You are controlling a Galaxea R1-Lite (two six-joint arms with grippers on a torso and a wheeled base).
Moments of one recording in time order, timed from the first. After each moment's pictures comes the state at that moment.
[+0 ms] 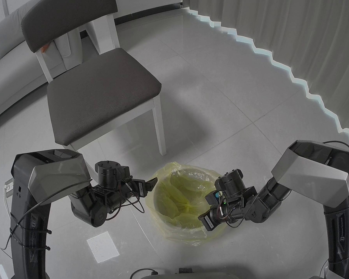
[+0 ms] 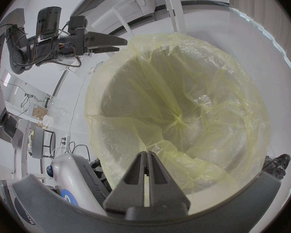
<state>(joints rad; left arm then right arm) -0.35 2.43 -0.88 -1.15 -0.09 -0.19 0.56 2.41 -1.04 -0.47 0.22 -0.07</state>
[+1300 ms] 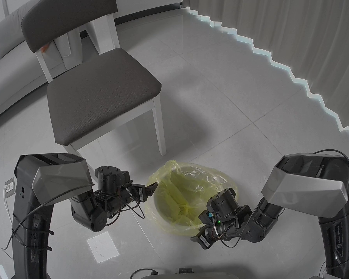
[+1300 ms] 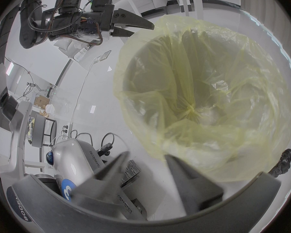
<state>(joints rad) -0.35 2.45 -0.83 -1.21 -0.09 -0.19 0.66 2.42 -0.91 -0.58 0.17 -0.07</state>
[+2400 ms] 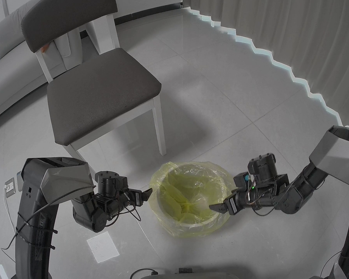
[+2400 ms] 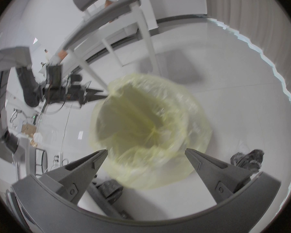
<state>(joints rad) -0.32 2.53 -0.87 -1.19 -0.07 -0.13 0.45 2.18 -0.82 -0.60 0.18 -0.04</state>
